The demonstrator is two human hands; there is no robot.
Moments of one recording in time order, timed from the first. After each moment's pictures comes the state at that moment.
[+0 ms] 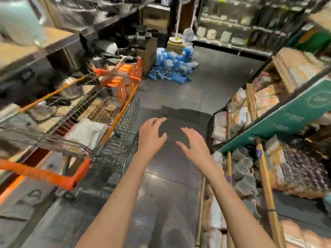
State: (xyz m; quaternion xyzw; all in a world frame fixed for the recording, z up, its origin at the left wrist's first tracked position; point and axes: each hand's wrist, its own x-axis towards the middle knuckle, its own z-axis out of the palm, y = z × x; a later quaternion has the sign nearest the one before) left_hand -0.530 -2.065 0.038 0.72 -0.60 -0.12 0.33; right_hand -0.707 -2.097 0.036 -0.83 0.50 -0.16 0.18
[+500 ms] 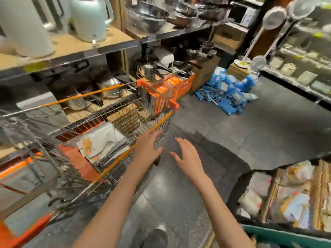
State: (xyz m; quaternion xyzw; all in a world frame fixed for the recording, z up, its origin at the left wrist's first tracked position) left_hand -0.409 -2.229 0.012 0.85 -0.40 -0.14 0.32; right_hand -0.544 -2.329 0.018 -0.92 0.32 -0.07 0.22
